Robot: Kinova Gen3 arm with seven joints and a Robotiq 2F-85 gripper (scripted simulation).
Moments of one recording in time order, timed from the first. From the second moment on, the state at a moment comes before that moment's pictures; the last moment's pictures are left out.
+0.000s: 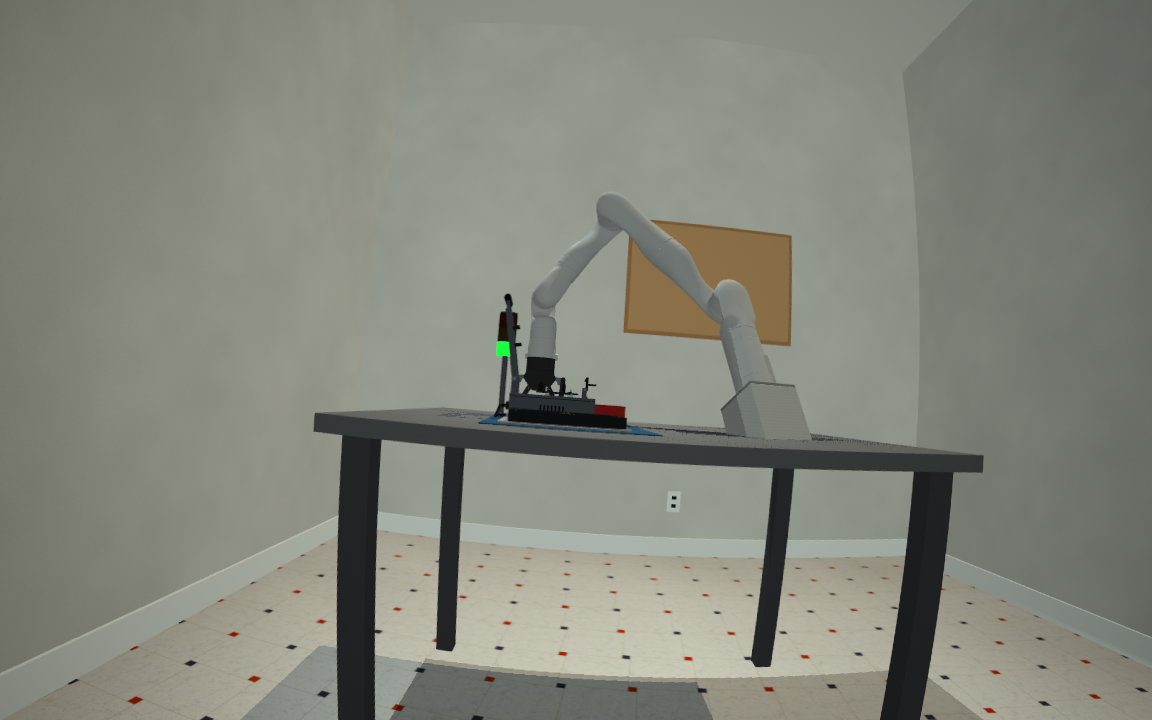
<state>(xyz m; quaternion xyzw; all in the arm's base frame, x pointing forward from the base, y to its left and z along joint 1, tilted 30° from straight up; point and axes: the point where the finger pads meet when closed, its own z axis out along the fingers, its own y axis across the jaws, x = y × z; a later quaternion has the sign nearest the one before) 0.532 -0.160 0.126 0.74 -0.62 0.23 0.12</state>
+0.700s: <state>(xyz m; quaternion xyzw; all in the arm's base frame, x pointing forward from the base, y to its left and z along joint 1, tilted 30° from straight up) 0.532 -0.160 0.126 0.74 -0.62 0.23 0.12</state>
